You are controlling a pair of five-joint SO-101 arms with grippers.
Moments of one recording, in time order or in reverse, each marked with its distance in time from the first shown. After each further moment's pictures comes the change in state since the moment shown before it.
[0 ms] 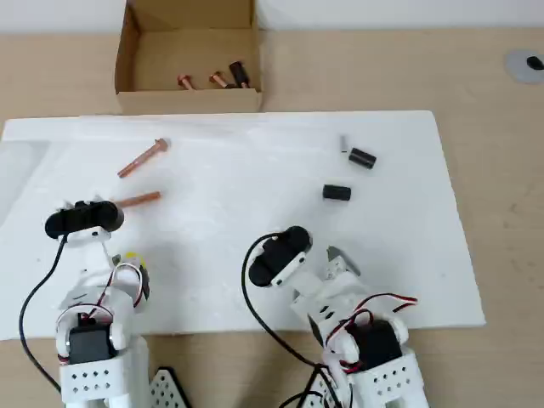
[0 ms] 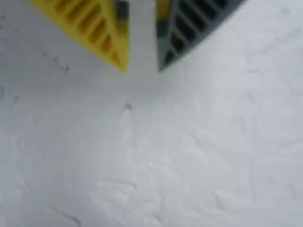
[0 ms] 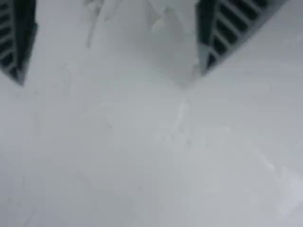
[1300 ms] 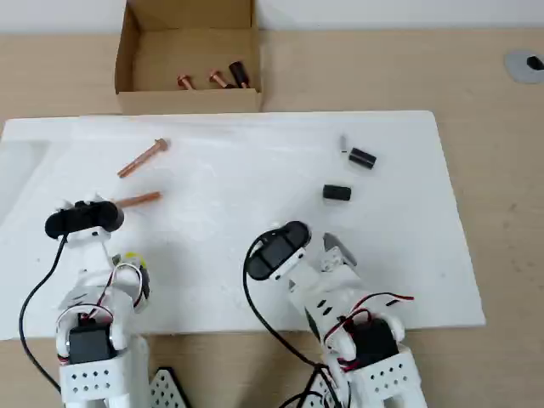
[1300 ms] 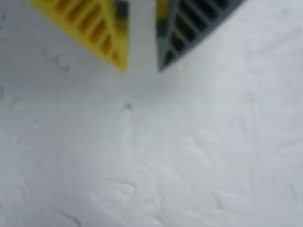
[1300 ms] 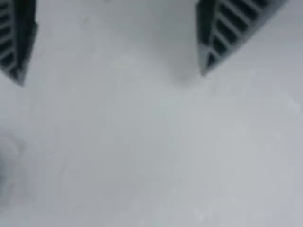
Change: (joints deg) left arm 0.0 0.0 0.0 0.0 0.0; right arm 0.4 0.0 2.7 -10.3 0.0
